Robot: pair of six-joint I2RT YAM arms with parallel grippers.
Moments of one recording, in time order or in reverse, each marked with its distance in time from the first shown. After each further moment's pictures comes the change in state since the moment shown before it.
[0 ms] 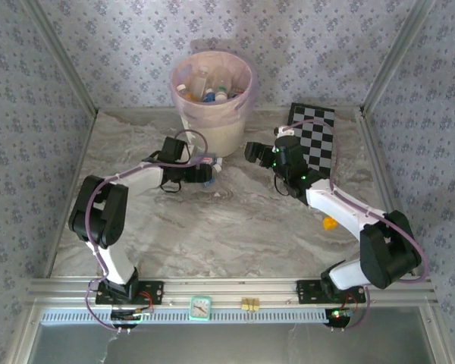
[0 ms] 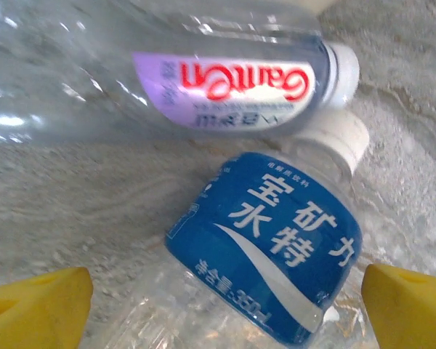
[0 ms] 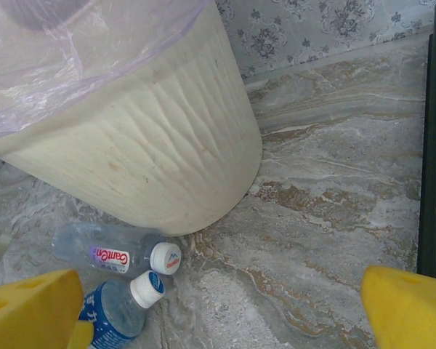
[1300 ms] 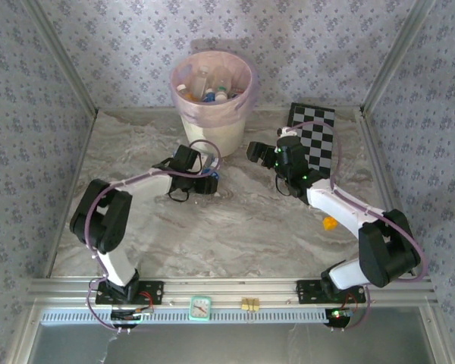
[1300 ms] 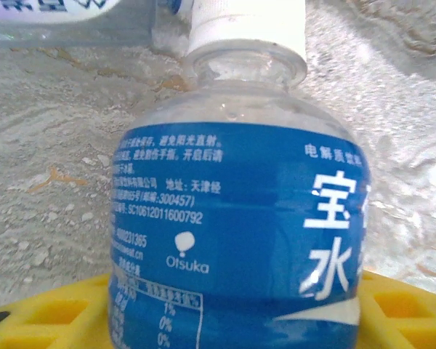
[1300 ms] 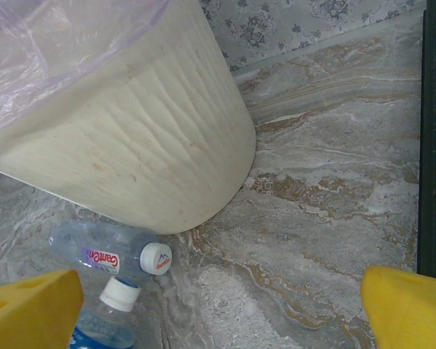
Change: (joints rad) left arm -0.114 -0.061 -0.048 -0.038 -0.022 0.016; right arm -0.025 0.008 -0.016 0.009 -0.029 0.051
